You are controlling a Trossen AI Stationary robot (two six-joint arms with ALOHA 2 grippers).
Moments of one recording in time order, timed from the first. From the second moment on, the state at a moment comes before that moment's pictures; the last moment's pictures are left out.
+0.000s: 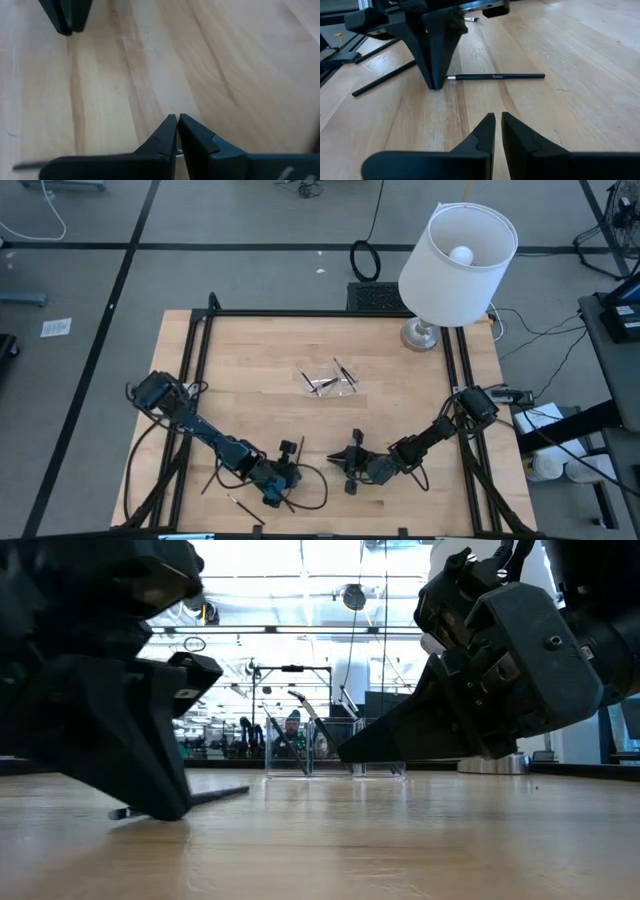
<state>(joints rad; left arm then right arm) -0.63 1.90 0.92 -0.01 -0.26 -0.19 0.56 2.08 0.79 0.87 0.63 0.39</state>
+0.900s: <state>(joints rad) -0.65 1.81 0.92 -0.17 -0.32 -0.26 0.56 2.08 0.79 0.87 0.62 0.38</state>
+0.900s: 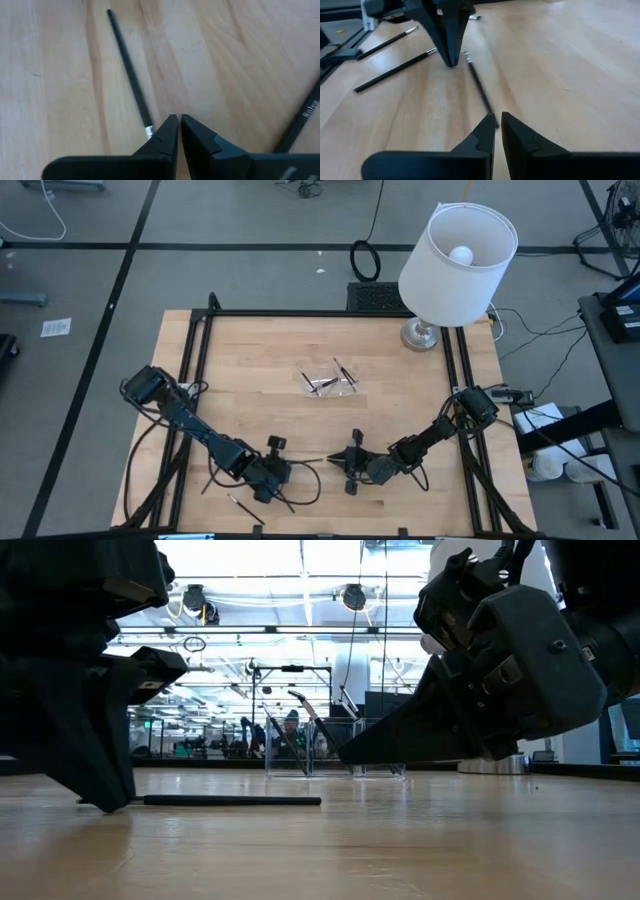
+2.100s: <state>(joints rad) -1.15 1.44 0.92 -0.84 -0.78 -0.90 0.36 2.37 2.09 -0.78 0.04 0.14</state>
